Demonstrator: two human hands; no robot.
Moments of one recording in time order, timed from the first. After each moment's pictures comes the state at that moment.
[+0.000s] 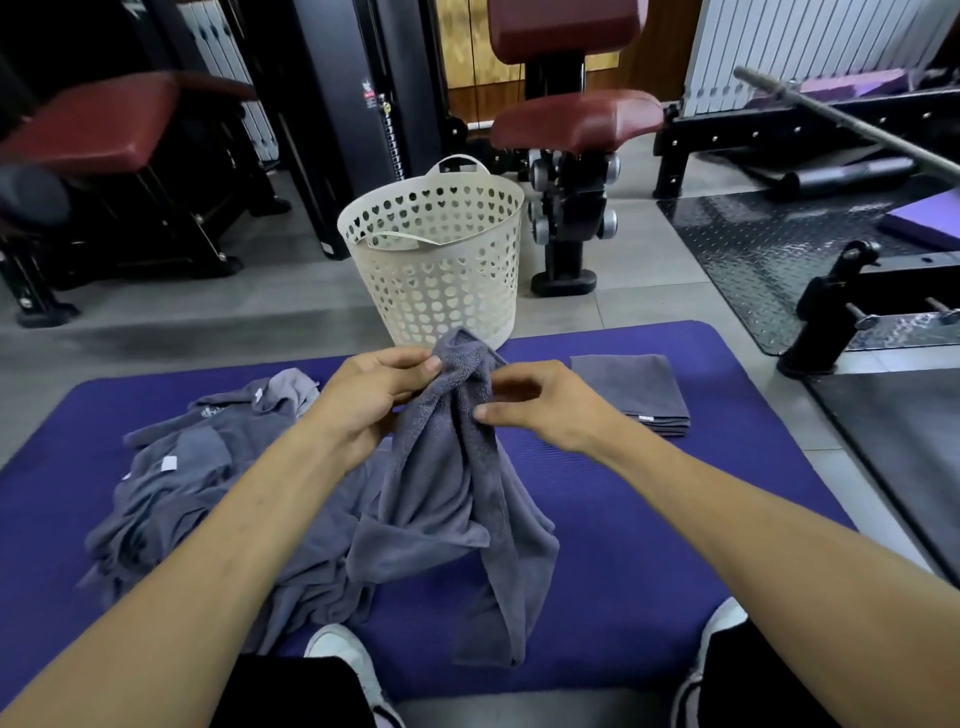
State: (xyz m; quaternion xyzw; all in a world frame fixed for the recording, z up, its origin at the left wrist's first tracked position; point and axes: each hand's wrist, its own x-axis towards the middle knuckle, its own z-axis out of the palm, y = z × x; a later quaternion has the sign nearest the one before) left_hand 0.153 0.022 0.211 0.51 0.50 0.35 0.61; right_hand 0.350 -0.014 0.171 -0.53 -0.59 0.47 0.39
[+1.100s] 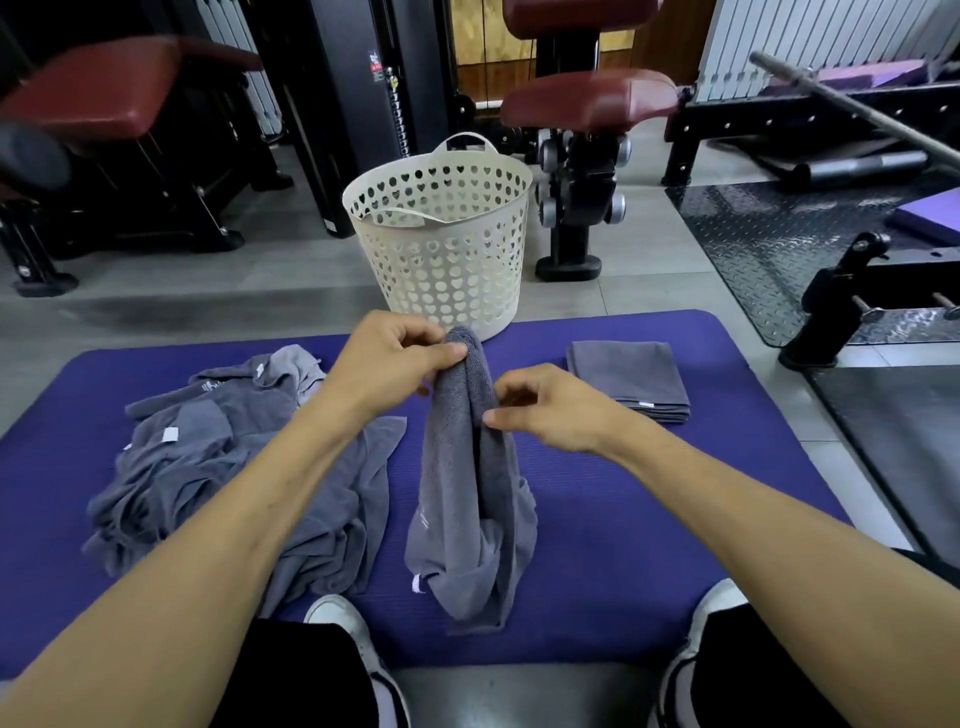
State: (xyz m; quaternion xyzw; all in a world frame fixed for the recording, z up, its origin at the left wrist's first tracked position) left_hand 0.154 0.024 0.213 0.70 0.50 0.32 0.40; right_hand 0.346 -0.027 0.170 -0.54 -0.66 0.45 0.27
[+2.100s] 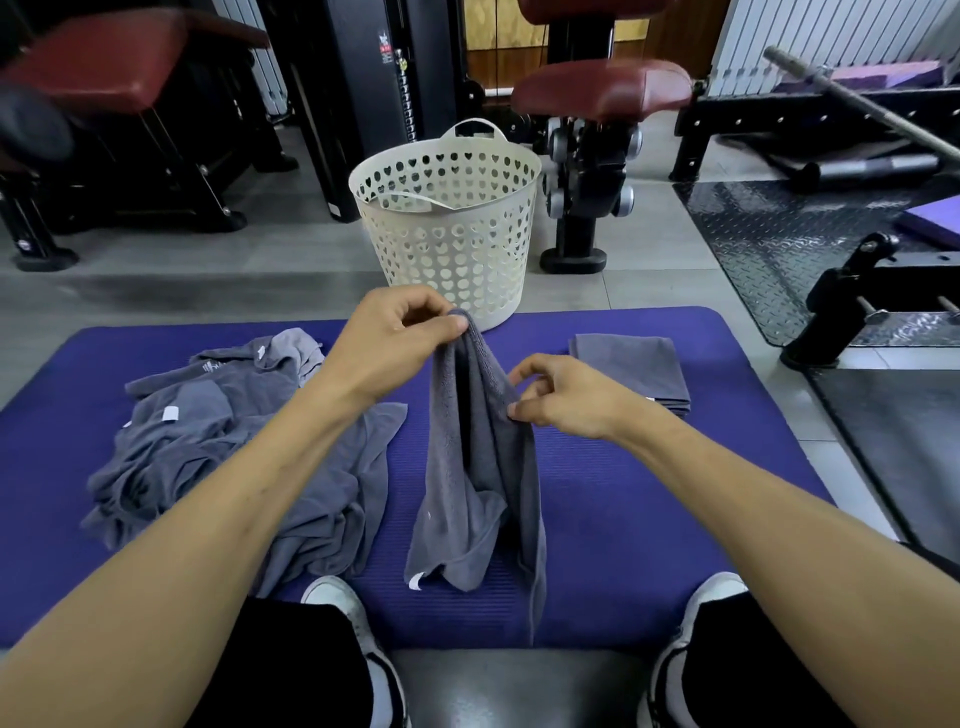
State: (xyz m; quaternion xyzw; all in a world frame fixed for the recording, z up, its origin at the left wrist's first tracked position) left_hand 0.149 0.021 0.214 0.71 0.46 0.37 0.38; right_hand 0.355 -0.020 0.158 -0.59 -0.61 0.47 0.25
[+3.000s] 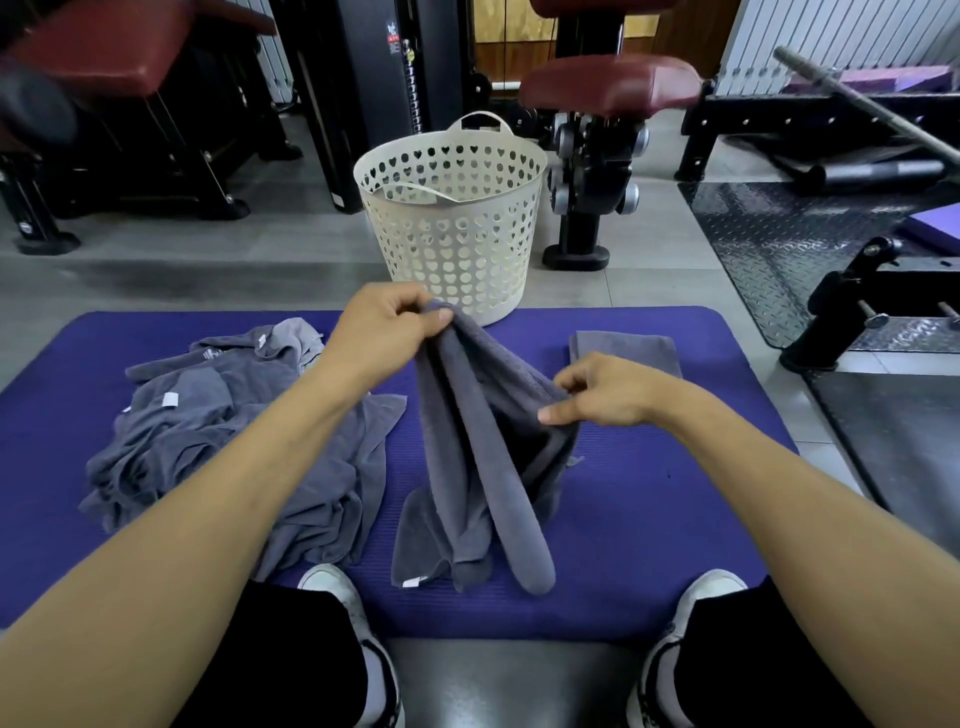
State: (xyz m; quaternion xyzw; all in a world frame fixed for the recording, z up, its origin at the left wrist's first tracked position) left_hand 0.141 0.034 0.201 0.70 0.53 0.34 0.33; right_hand 0.383 -0.028 0.177 -0.63 -0.66 0.39 0.08
